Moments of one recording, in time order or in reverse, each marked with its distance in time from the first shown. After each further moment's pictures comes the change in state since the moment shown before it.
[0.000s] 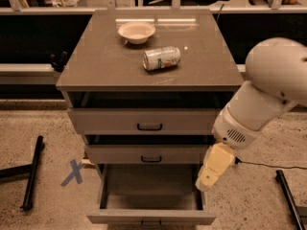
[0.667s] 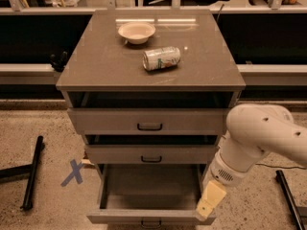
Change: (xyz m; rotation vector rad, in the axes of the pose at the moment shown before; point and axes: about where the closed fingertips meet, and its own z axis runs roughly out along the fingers) arm 0.073 -0.018 0.115 0.011 0.137 0.191
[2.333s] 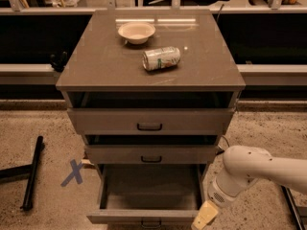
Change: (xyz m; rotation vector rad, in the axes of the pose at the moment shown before) arm 0.032 -0.052 0.157 -0.091 -0.037 0.107
